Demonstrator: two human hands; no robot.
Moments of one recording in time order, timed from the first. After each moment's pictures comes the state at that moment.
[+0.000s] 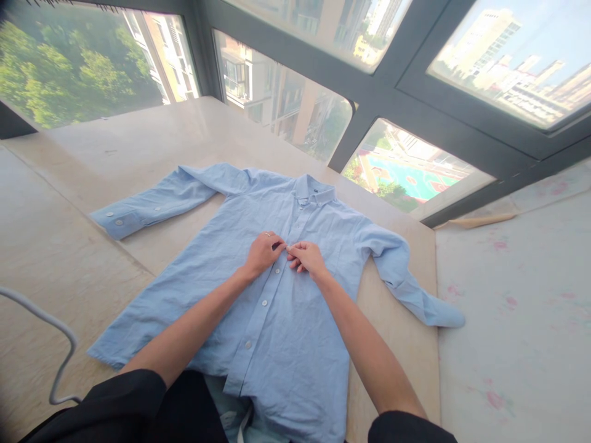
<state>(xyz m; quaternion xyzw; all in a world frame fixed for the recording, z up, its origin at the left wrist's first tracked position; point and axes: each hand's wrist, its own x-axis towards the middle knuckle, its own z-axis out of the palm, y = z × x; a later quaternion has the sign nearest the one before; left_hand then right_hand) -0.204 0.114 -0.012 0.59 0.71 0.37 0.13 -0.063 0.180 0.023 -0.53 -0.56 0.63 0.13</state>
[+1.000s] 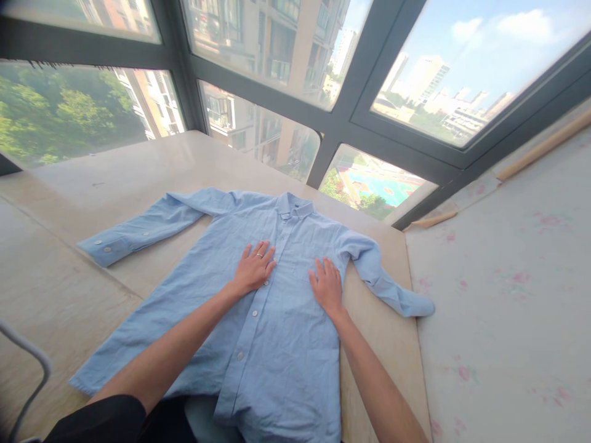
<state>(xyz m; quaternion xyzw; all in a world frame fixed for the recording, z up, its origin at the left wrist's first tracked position) -0.199 0.104 -0.016 0.68 0.71 0.16 0.01 0.049 0.175 -0.030 -0.50 -0.85 -0.03 0.13</state>
